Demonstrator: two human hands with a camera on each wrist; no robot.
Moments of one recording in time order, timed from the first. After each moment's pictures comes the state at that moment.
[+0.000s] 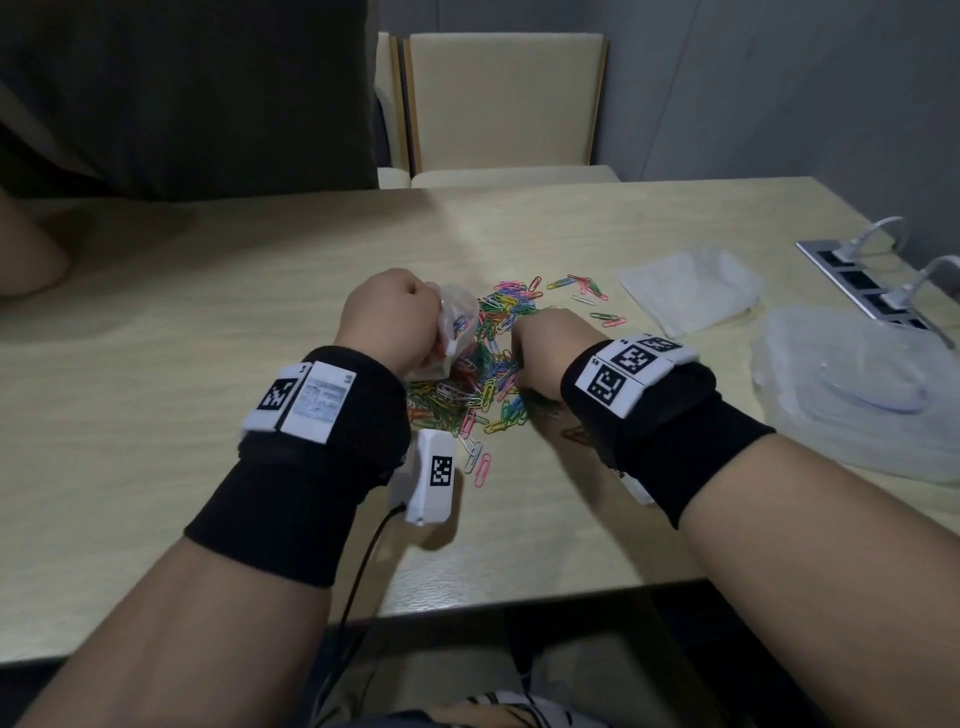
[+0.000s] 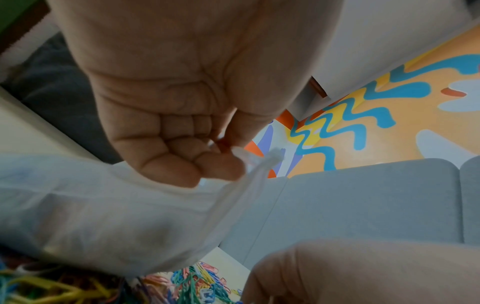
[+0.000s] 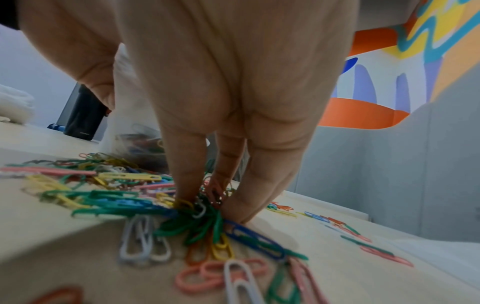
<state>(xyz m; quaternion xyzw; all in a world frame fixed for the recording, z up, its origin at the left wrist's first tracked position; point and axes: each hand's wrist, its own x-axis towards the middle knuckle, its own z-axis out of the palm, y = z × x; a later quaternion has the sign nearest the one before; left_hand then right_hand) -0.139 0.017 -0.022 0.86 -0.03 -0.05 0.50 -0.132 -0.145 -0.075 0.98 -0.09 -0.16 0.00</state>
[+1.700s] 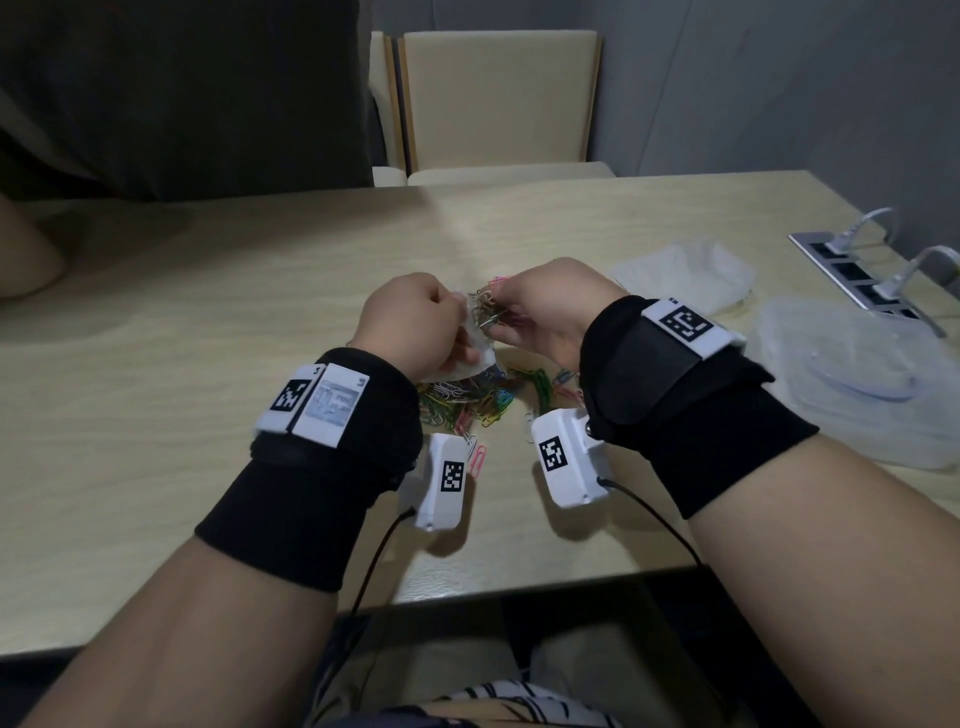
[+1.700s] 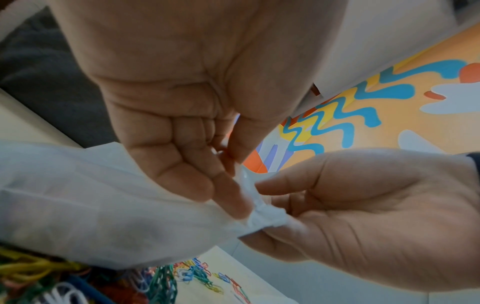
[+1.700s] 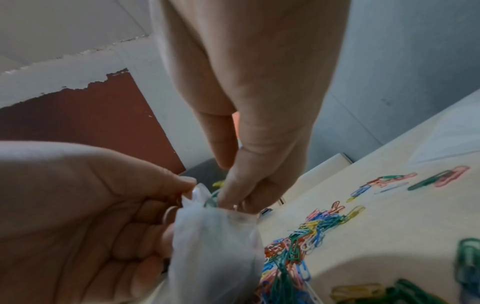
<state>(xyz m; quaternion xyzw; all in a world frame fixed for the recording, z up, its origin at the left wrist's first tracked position) -0.163 0.004 -0.016 0.81 -0.02 -0.13 0.56 -0.163 -0.130 -0.017 0.67 -0.22 -0.06 -0.71</state>
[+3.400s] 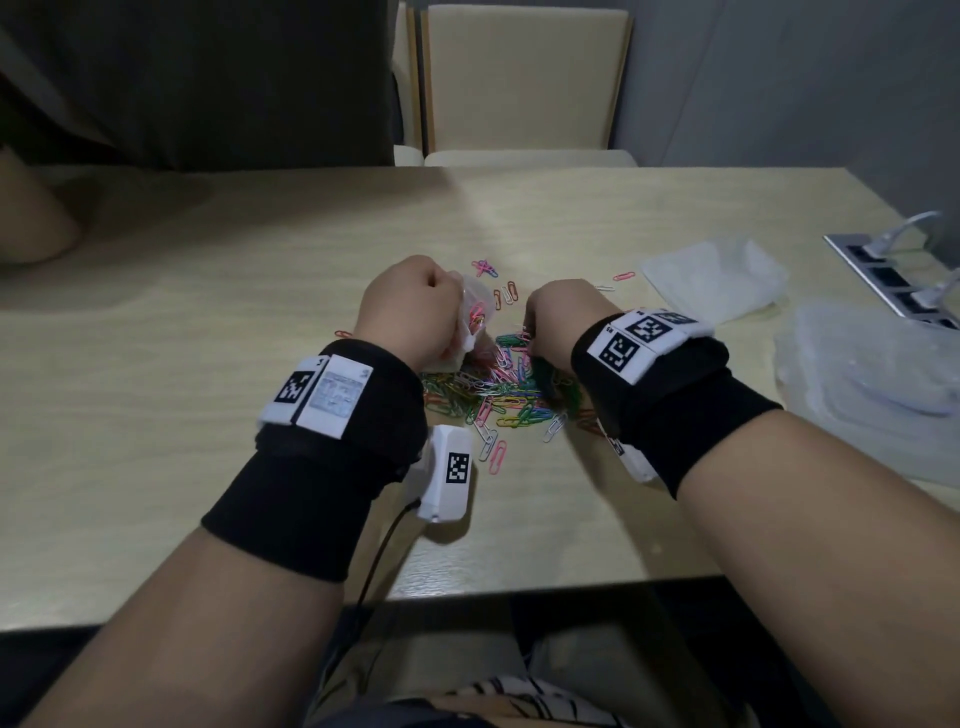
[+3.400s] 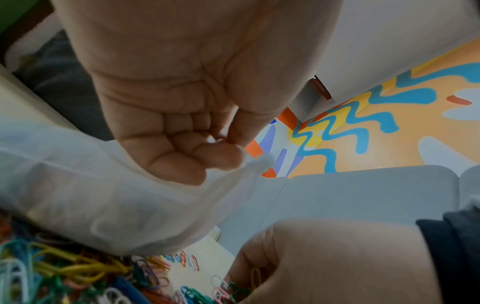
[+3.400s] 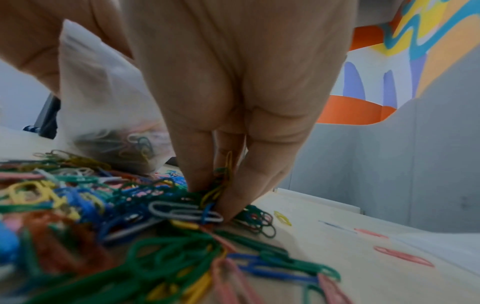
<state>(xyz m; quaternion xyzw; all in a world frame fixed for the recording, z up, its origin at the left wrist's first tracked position) -0.136 0.021 -0.036 0.87 -0.05 -0.02 0.48 -0.122 -0.138 -0.070 0.98 -0.11 -0.14 0.00</state>
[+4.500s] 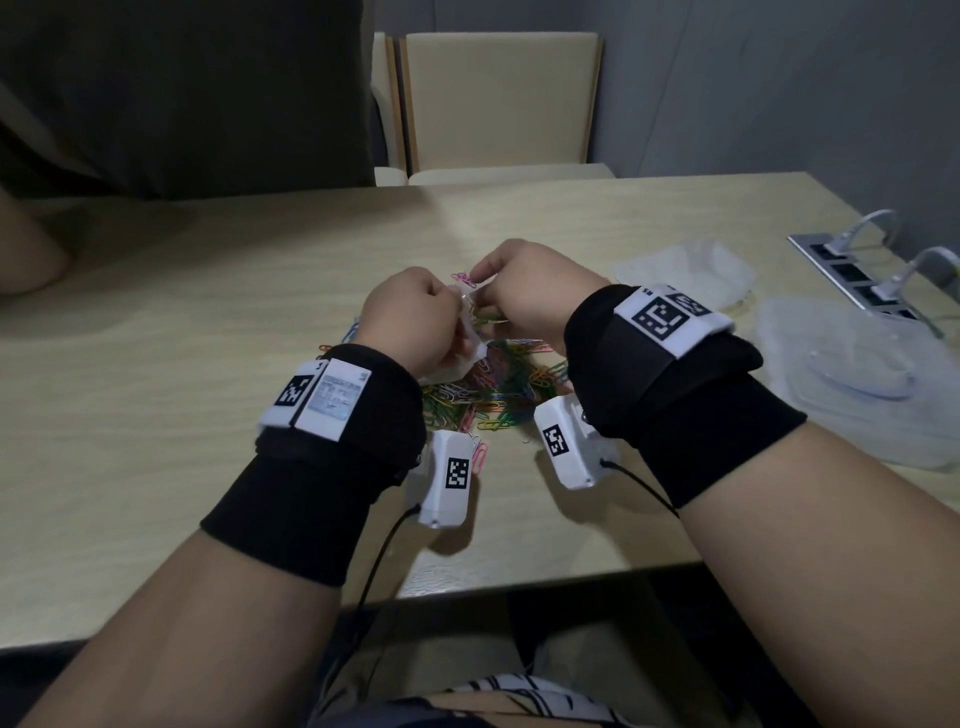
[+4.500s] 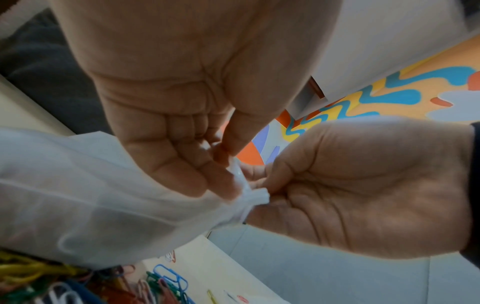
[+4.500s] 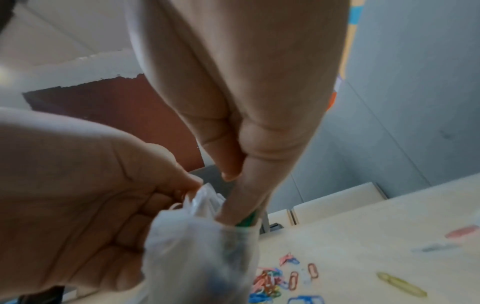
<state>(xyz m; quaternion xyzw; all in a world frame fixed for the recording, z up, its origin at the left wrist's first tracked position) -0.161 0.003 -0.015 0.81 0.00 -0.11 0.58 -0.166 -0.116 0.003 0.86 -0.09 -0.07 -0.49</state>
